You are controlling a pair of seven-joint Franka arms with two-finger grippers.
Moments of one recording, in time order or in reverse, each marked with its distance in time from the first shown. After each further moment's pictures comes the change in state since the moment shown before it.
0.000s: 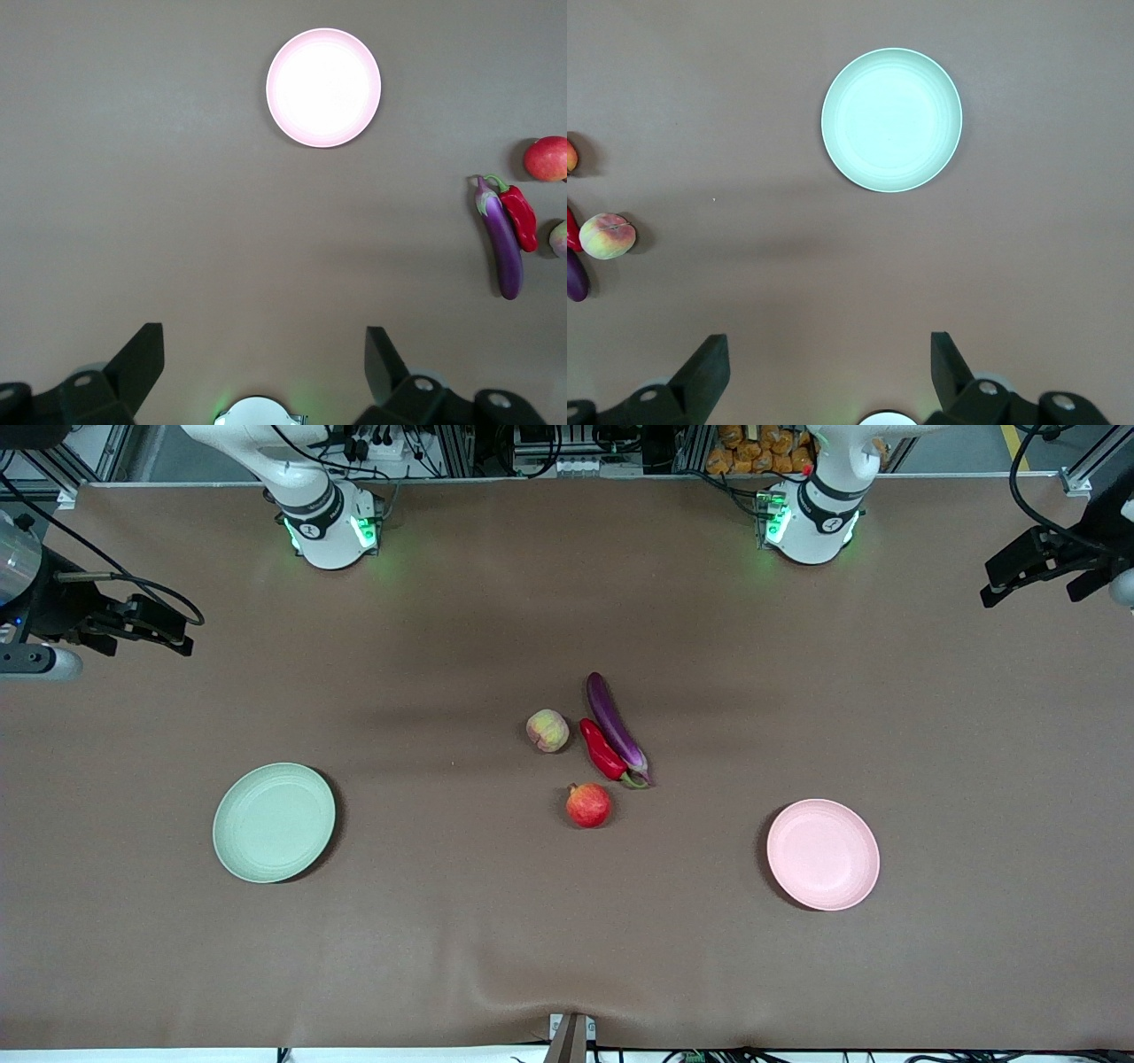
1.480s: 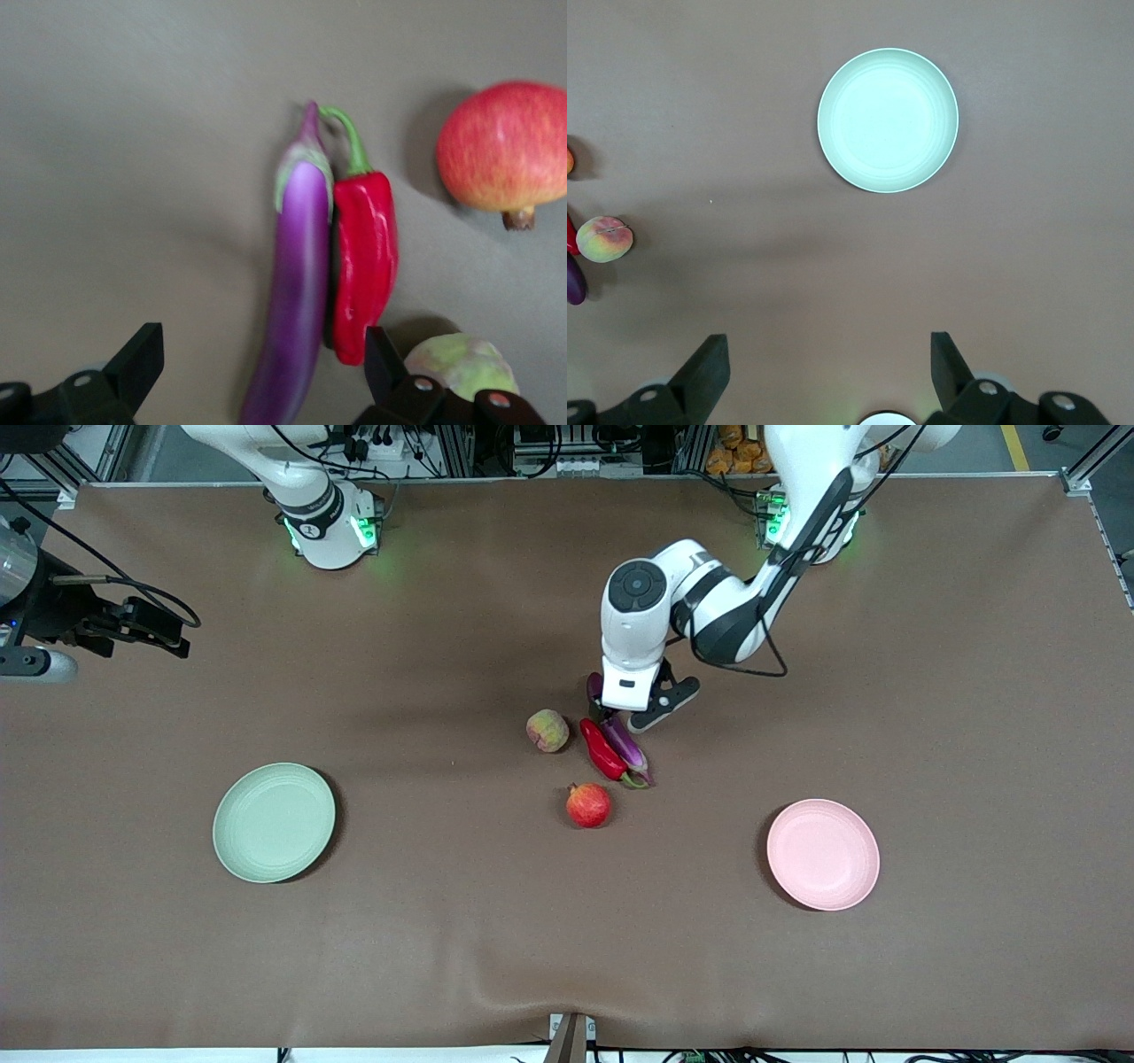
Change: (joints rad) left arm -0.520 0.541 -0.213 -0.410 0.228 0.950 -1.389; right arm -0.002 0.003 -0.007 -0.001 -0.001 0.002 0.000
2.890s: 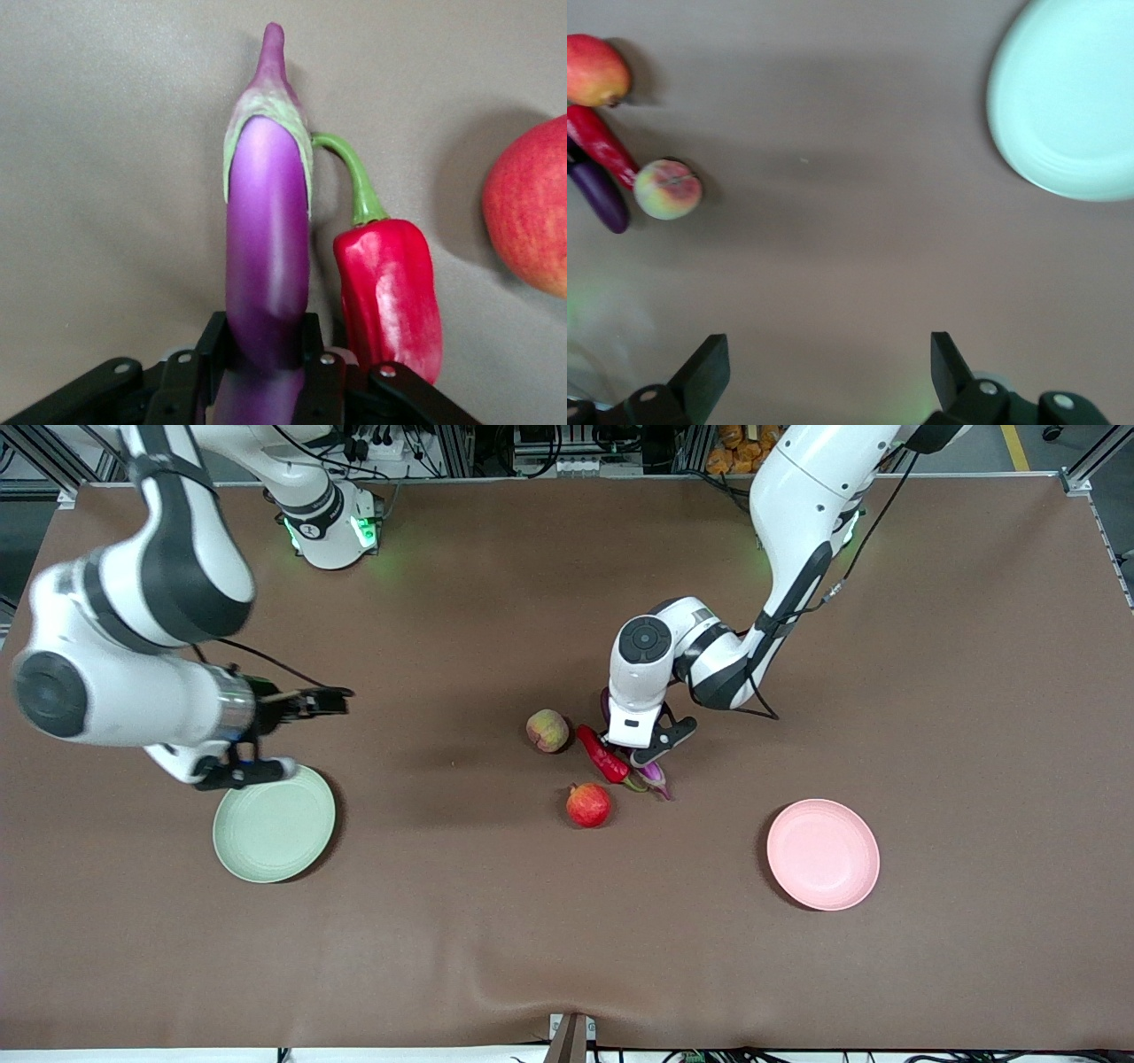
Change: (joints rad) left arm 0.042 0.143 0.021 0.024 0.084 0.134 -0.005; right arm 0.178 0.322 0.017 0.000 0.189 0.122 -0.003
